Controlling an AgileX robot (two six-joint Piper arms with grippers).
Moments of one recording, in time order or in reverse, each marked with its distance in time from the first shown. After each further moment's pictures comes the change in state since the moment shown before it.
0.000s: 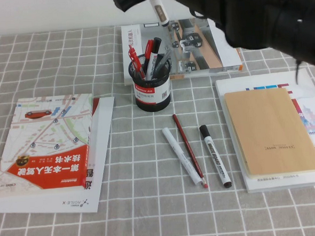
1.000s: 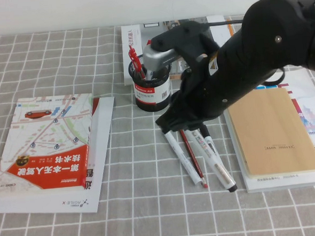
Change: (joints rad) right arm 0.000 -0.123 0.190 -1.271 1.017 1.714; left arm 0.000 0.000 0.000 0.000 0.000 0.000
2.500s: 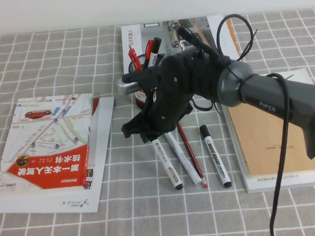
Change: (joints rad) right arm -0.021 0.592 -0.409 -0.023 -0.050 0.172; left arm 0.000 0.000 0.000 0.000 0.000 0.000
